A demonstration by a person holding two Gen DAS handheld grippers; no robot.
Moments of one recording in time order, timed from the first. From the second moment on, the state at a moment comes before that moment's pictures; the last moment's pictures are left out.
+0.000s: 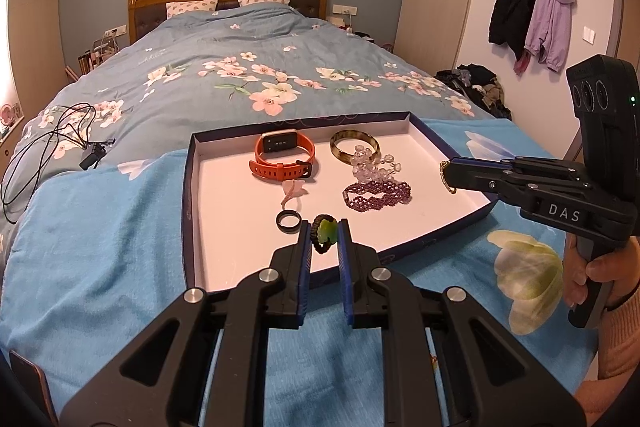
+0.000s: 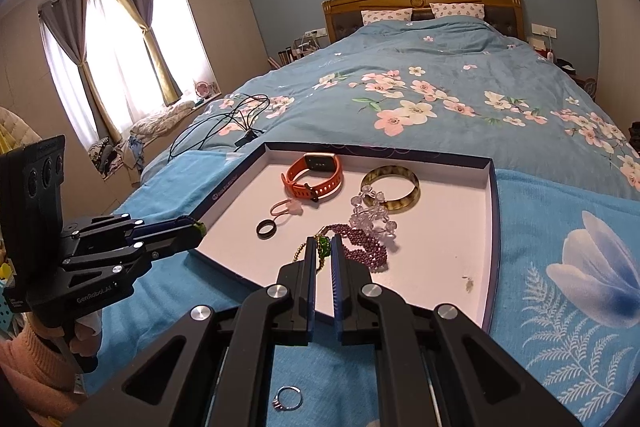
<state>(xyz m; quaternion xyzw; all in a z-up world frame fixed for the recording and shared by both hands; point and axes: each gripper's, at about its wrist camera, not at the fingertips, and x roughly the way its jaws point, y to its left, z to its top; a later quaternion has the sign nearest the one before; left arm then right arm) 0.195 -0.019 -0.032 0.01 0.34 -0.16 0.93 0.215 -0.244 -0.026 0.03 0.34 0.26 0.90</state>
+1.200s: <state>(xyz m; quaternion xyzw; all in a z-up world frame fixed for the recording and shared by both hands) 0.239 -0.022 -0.052 0.00 0.37 -0.15 0.92 0.252 -0.225 -0.041 -0.01 0.38 0.24 0.89</state>
